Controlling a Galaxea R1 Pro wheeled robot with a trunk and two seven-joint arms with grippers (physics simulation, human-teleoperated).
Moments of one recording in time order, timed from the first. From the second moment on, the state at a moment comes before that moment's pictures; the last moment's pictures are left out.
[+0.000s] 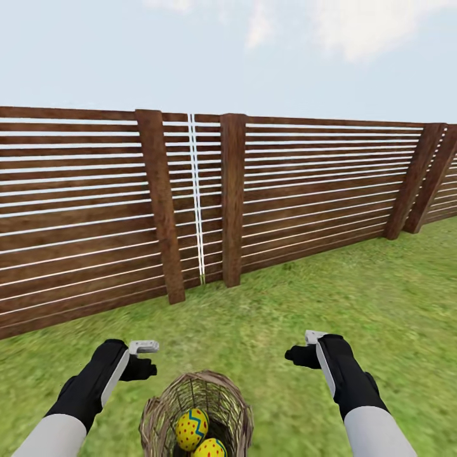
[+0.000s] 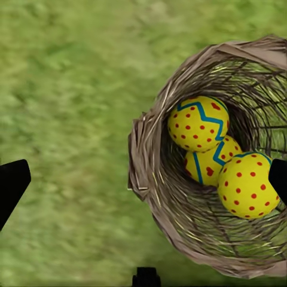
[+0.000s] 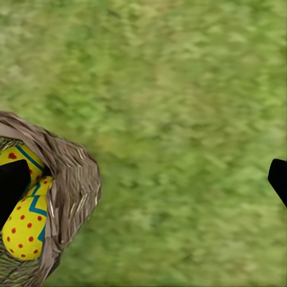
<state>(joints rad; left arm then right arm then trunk) -0.54 0.11 -0.04 -0.91 0.08 0.99 -0.03 -0.57 0.06 -0.21 -0.91 0.16 0.90 0.14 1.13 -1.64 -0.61</state>
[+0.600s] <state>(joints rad) -0.54 0.09 -0.04 -0.91 0.09 0.99 -0.03 -0.57 0.06 -0.21 -0.92 0.16 0.90 0.14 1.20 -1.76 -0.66</state>
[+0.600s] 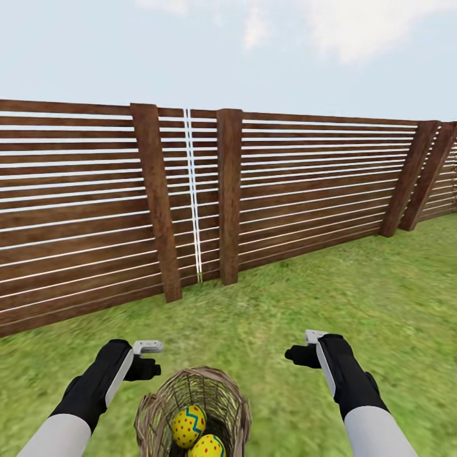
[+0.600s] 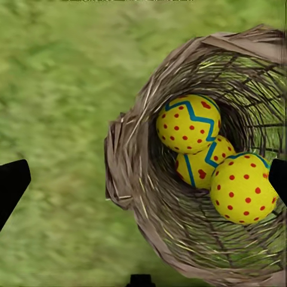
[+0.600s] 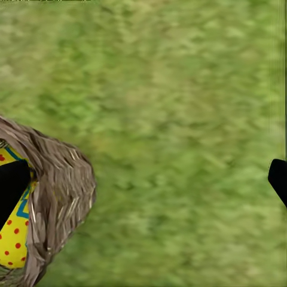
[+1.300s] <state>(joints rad) -0.54 0.09 -0.04 -0.91 0.08 0.97 -0.03 -0.57 0.06 -0.21 -0.92 0.16 0.89 0.14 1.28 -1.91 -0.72</state>
